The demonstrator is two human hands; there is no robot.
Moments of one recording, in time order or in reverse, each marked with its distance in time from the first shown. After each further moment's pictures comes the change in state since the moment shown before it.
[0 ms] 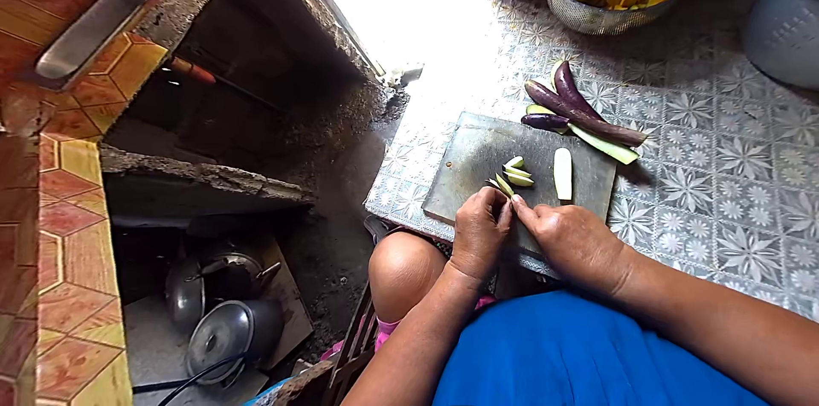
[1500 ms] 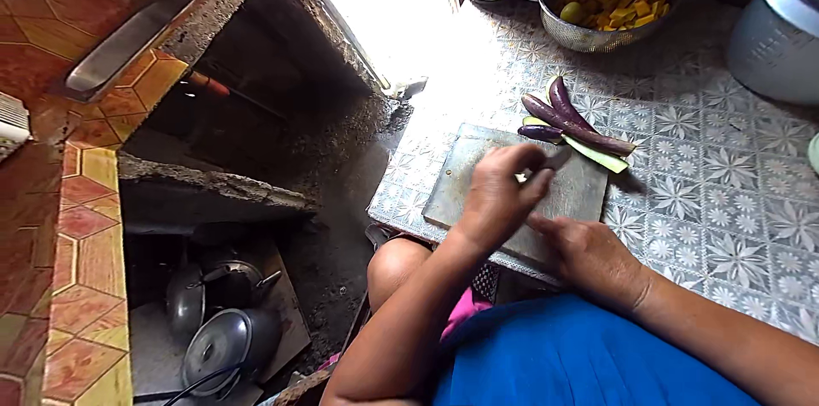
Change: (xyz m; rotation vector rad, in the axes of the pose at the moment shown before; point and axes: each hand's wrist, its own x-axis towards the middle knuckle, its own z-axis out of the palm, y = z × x) left_hand 0.067 0.064 -0.030 -0.164 -0.184 0.199; right_hand -0.032 0.020 0.009 0.154 0.168 0.046
